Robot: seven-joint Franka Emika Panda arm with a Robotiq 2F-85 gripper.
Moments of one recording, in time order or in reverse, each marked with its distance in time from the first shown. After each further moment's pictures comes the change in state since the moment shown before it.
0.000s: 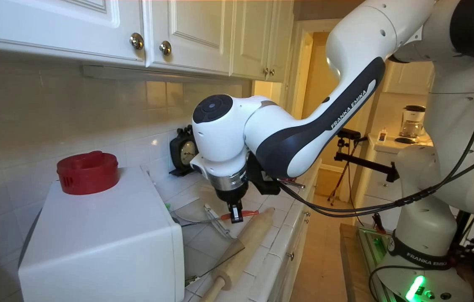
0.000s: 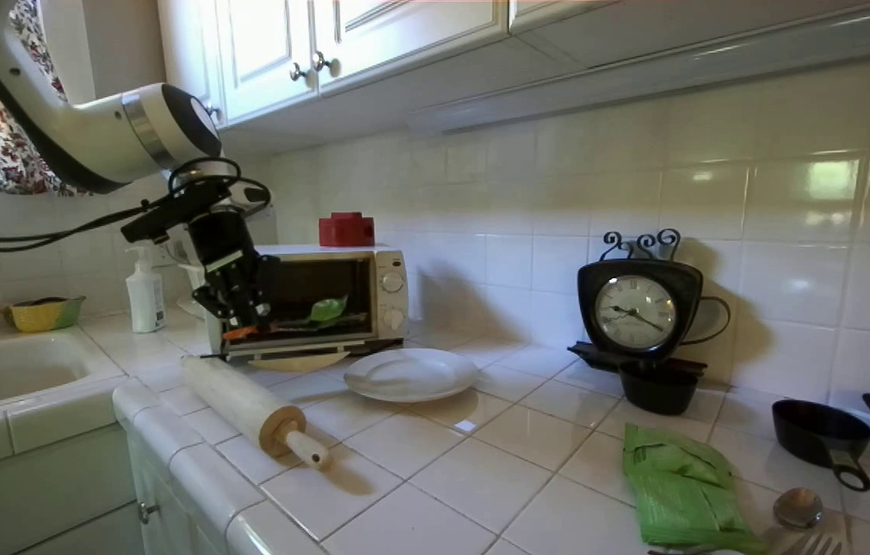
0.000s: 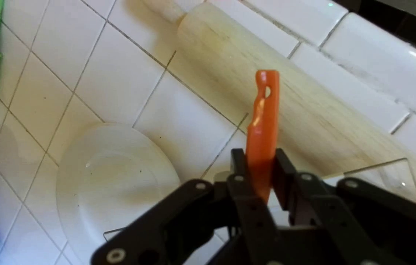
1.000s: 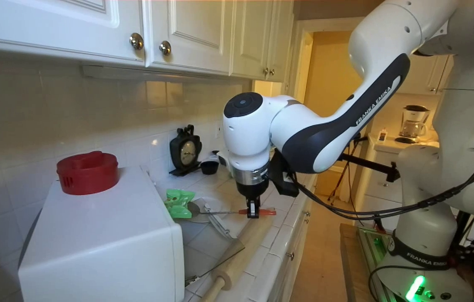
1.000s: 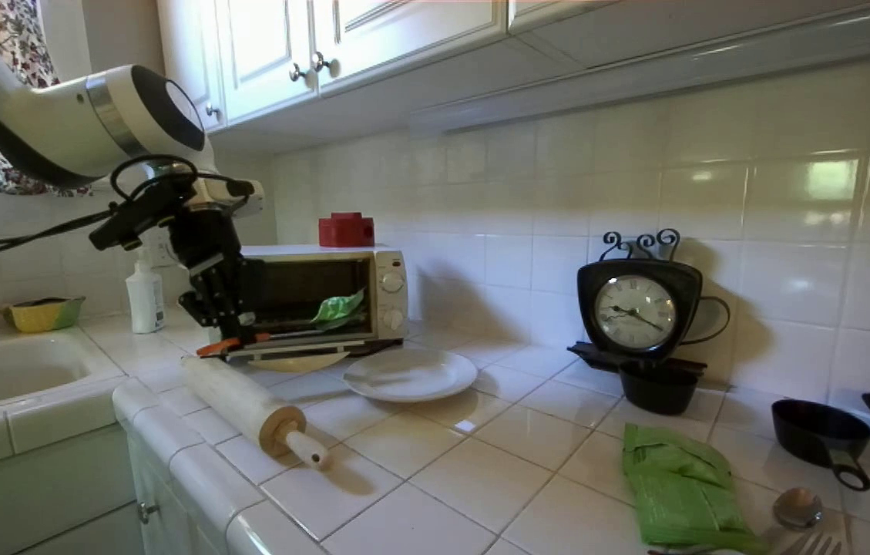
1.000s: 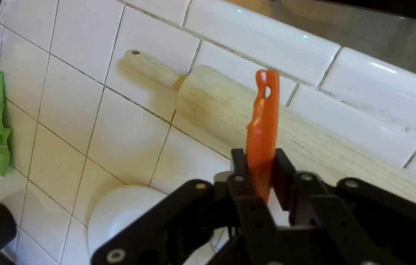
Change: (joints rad) arm -0.042 -0.155 -0.002 -0.189 0.037 0.076 0.153
